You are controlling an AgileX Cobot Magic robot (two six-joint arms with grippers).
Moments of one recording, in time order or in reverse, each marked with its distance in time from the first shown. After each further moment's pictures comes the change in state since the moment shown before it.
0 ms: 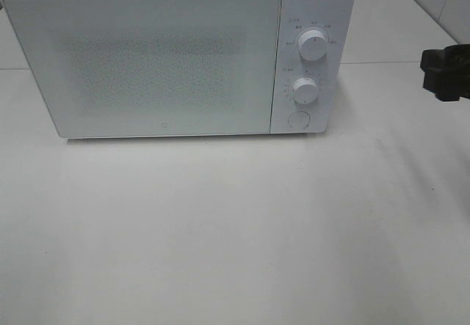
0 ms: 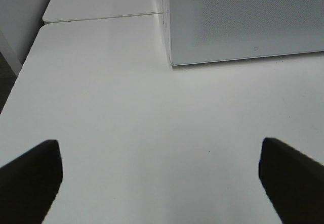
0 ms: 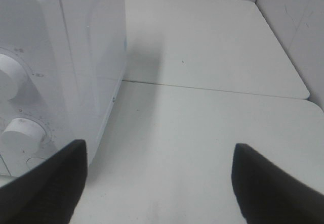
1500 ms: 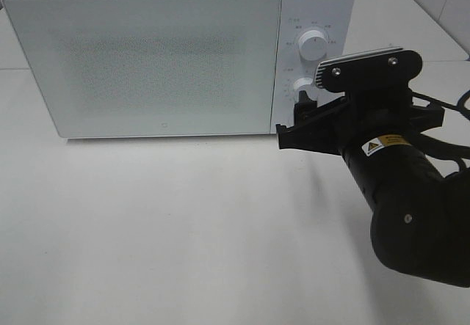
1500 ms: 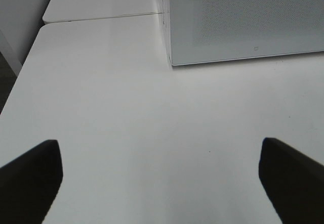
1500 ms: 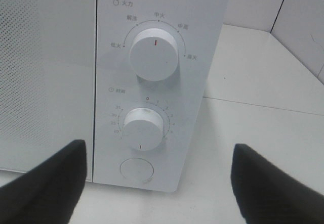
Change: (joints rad) left arm 0.000 0.000 0.000 0.000 0.000 0.000; right arm 0.748 0.495 -0.068 0.840 -0.705 -0.336
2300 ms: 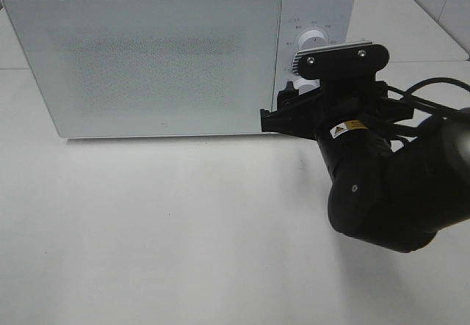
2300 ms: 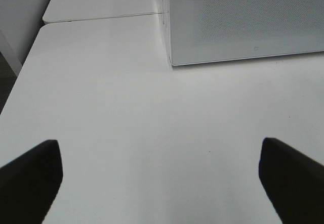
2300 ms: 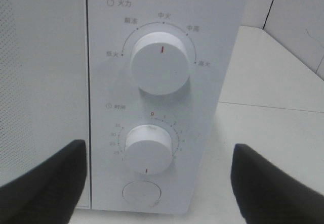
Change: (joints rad) left arm 0.000 0.000 0.000 0.000 0.000 0.000; right arm -0.046 0.132 -0.141 0.002 -0.003 0.024
